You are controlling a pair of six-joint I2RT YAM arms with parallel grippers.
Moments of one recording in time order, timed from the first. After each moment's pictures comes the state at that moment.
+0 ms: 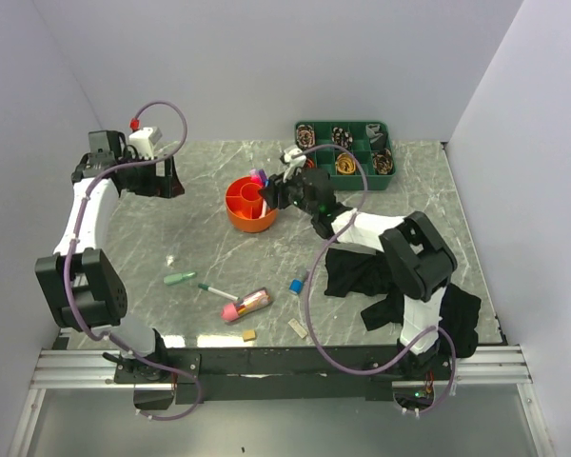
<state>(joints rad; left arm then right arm) 0.18 1.60 1.43 -0.68 0.52 0.21 0.60 1.91 1.14 0.63 -0.20 0.15</state>
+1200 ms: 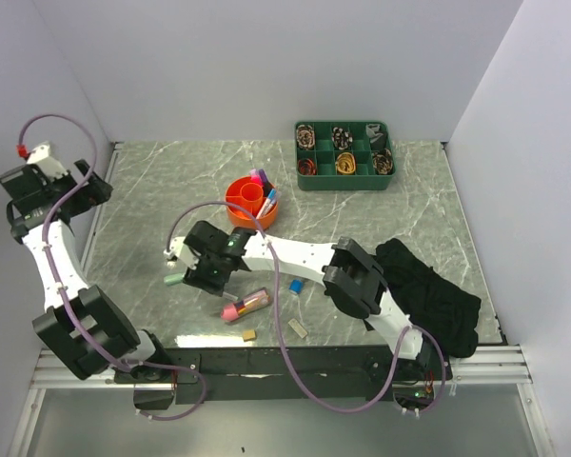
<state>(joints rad) 0.60 1.32 1.18 -0.41 0.49 -0.07 1.13 2.23 1.87 -0.65 -0.12 -0.21</state>
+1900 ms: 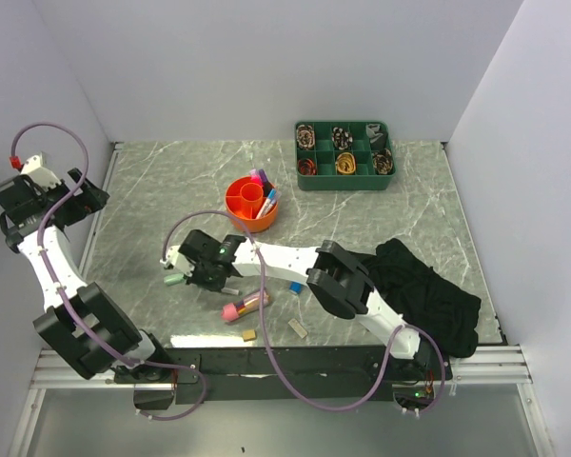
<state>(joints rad) 0.70 1.32 1.14 -0.41 0.58 -0.06 1.16 2.35 1.93 -0.62 -0.09 -0.22</state>
